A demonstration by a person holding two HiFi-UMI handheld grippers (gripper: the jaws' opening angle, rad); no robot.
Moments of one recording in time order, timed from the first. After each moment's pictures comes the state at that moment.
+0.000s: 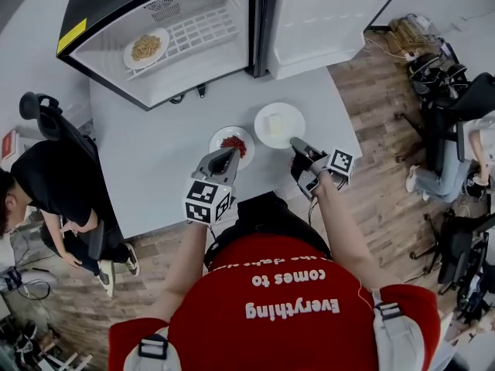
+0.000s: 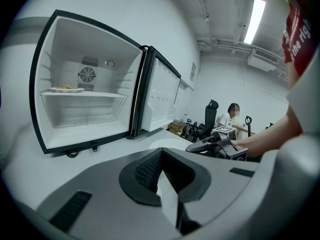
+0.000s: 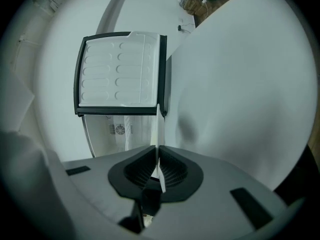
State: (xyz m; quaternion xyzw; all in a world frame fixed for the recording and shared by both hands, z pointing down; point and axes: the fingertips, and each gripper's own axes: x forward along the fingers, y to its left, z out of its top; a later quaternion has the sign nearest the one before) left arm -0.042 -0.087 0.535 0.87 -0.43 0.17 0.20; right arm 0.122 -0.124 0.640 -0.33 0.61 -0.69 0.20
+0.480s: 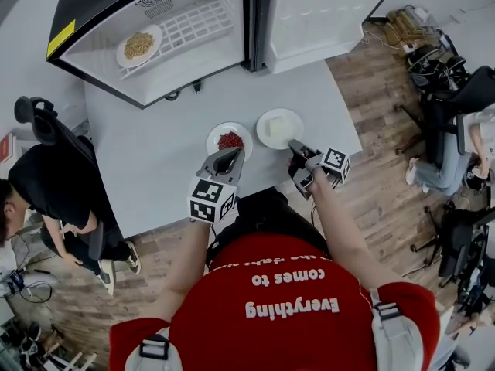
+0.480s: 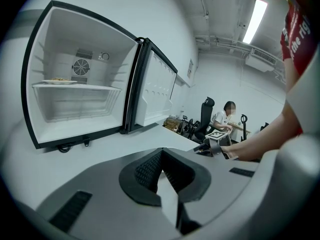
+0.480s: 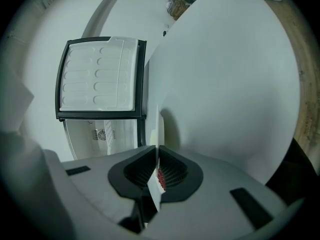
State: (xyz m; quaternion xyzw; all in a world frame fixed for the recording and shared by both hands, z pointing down) left arm -0.023 -0.080 0.552 0.87 -0.40 0.18 0.21; right arm 0.134 -0.108 0.700 -0.39 0.54 -0.72 0.18
